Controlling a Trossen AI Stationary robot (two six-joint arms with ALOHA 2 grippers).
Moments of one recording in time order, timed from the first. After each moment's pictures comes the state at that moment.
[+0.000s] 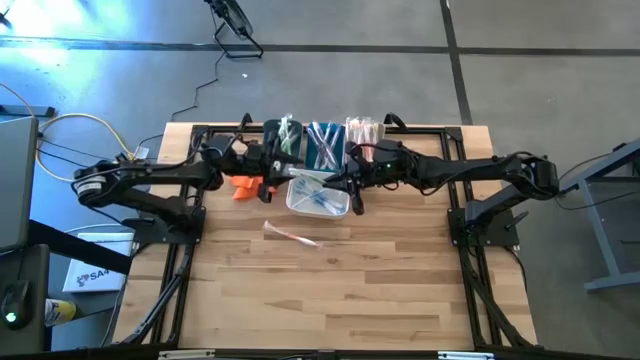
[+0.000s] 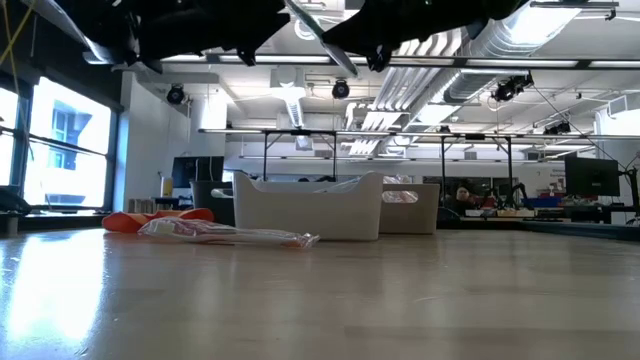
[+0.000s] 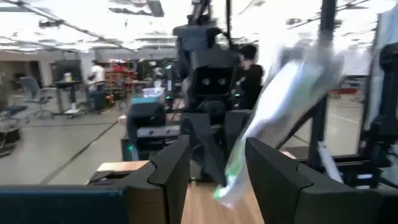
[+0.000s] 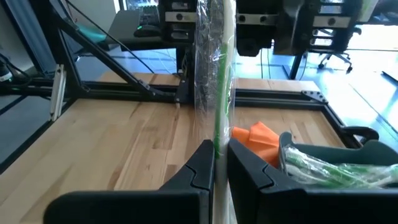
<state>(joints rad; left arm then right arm) 0.37 1.19 0.59 0.89 0.47 -0.06 -0.17 1.43 0.99 0.20 -0.24 -0.07</state>
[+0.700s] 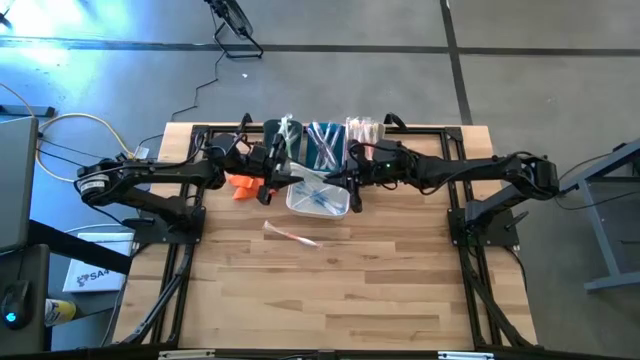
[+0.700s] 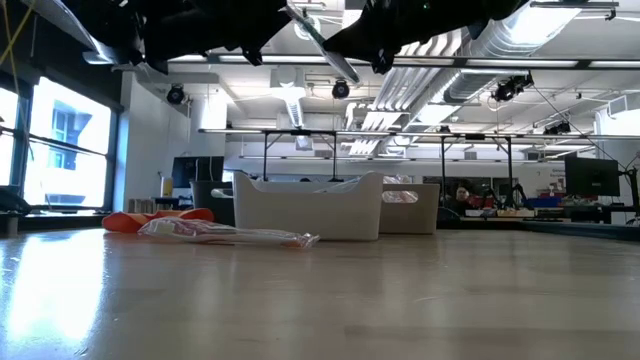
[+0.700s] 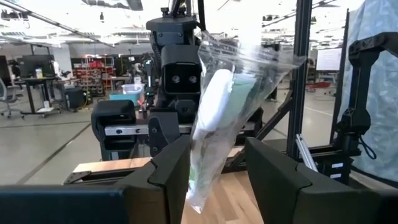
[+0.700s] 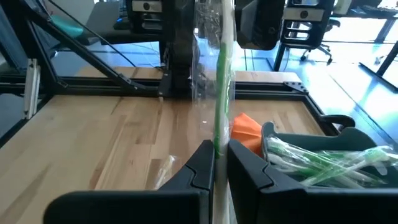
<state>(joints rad) 0.37 1.23 0.62 0.87 0.57 -0.06 -0.18 1.43 0.99 0.18 -0.17 -0.07</state>
